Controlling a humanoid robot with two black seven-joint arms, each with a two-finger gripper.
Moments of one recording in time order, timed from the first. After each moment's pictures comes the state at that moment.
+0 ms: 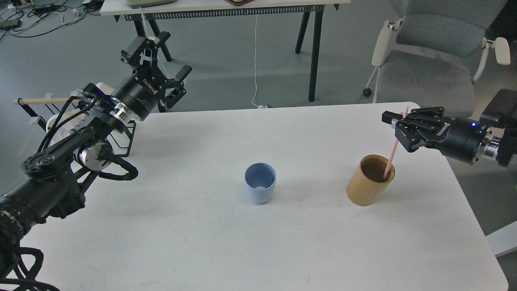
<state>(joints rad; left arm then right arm) -0.75 0.35 -0.68 -0.77 0.41 -0.49 -0.49 1.02 -1.04 -0.02 1.34 -1.63 -0.34 0.49</state>
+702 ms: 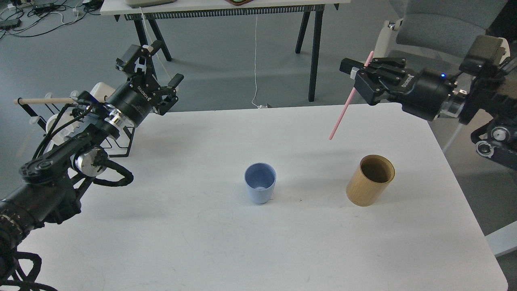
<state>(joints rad) -0.72 0.35 -0.68 -0.69 0.41 -0.49 -0.49 1.21 -0.83 -0.03 1.35 -1.45 -0.33 0.49</state>
